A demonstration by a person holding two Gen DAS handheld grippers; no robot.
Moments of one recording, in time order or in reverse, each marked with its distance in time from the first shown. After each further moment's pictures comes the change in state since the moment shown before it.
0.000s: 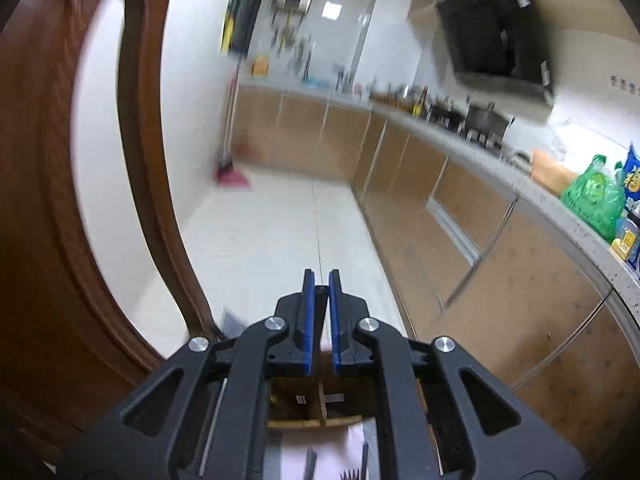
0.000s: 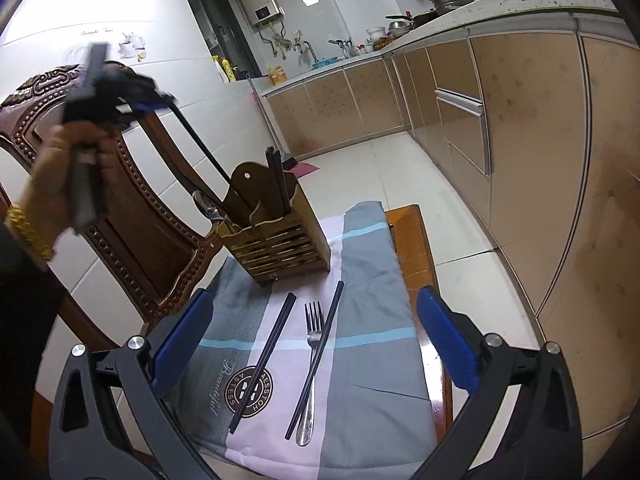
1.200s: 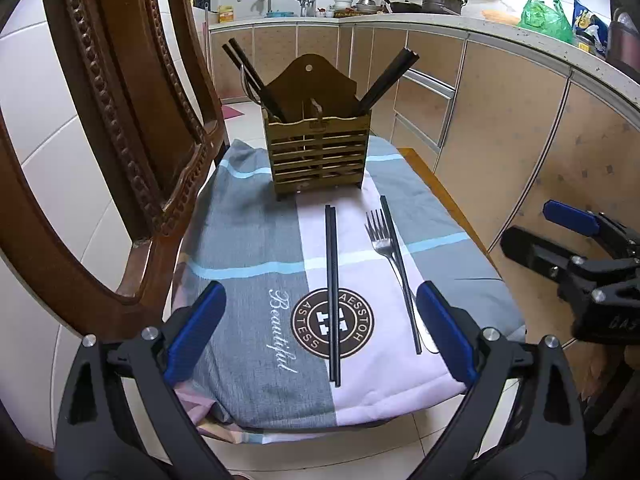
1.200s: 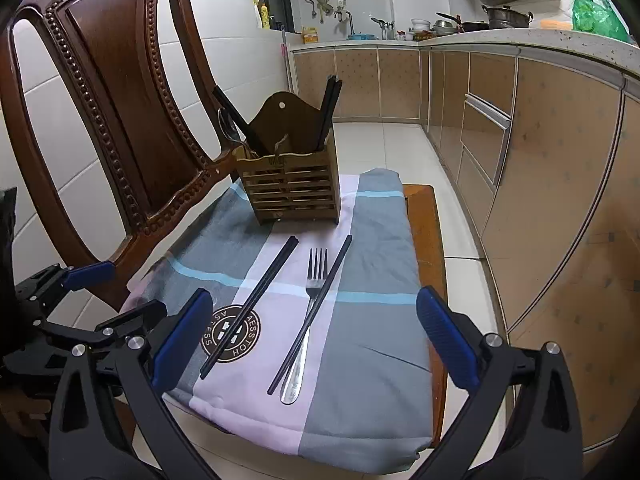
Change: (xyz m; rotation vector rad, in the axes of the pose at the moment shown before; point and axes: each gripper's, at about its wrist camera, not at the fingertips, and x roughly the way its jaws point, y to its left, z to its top) left arm -0.113 0.004 -0.271 0.246 0.192 0.028; right arm 0.015 0.046 -0.044 -0.259 0.122 -0.072
